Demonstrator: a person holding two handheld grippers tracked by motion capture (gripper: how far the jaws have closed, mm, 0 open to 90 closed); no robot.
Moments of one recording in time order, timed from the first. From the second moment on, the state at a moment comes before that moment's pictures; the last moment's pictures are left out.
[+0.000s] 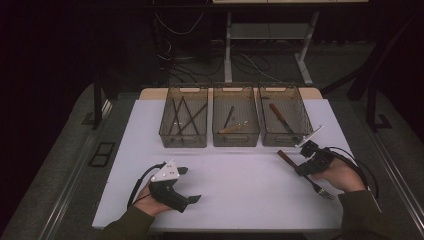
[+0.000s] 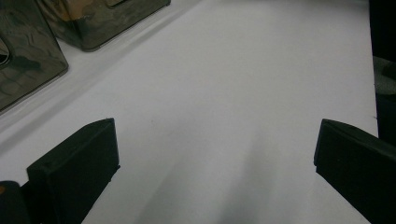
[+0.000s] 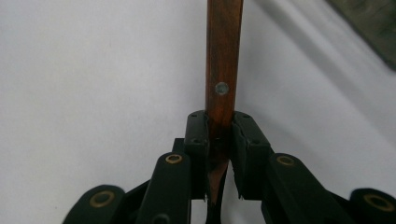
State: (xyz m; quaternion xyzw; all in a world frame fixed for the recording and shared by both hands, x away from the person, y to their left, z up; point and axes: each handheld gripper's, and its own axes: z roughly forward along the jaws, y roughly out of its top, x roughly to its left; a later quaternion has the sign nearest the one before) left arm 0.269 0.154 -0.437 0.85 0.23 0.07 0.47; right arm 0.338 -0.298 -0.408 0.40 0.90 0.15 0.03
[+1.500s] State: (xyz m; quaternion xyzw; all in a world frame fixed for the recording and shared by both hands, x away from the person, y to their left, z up) left arm 0.269 0.155 -0.437 0.85 0.23 0.07 0.48; right arm 0.336 -0.348 -0.369 0.44 0.79 0.41 0.13
